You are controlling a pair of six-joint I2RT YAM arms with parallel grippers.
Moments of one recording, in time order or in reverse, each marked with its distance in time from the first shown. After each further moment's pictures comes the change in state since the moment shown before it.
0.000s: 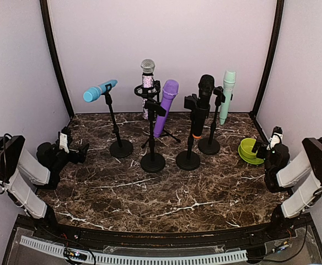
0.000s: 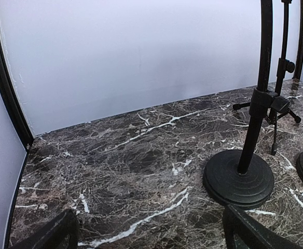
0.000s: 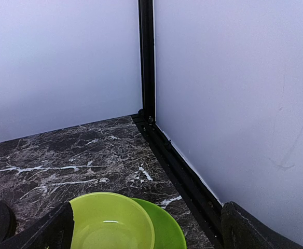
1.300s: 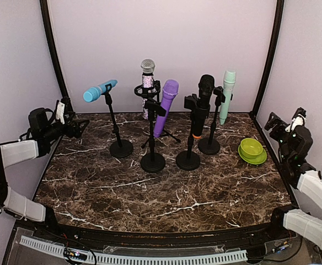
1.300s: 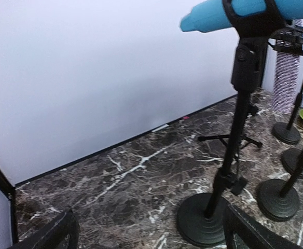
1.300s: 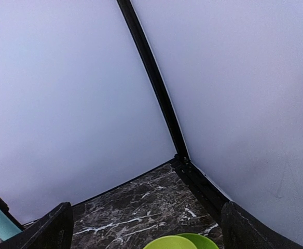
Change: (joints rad) left arm 0.011 -0.263 0.439 -0.766 0.226 0.050; right arm 0.038 -0.745 0.205 -0.830 -0.003 0.293
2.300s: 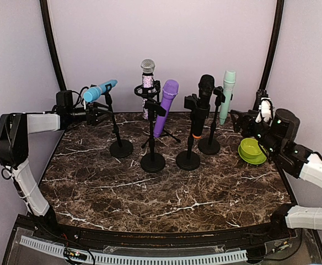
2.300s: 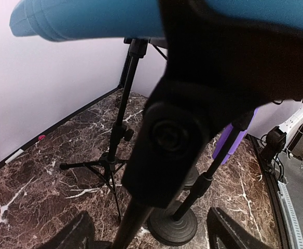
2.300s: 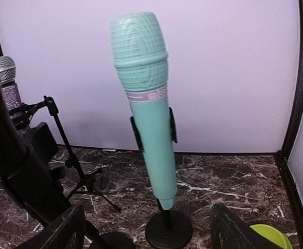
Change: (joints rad) left arm -0.143 0.469 0.508 -0.171 0.603 -0.143; right arm 0.476 0.085 0.264 -0.287 -0.092 -0.183
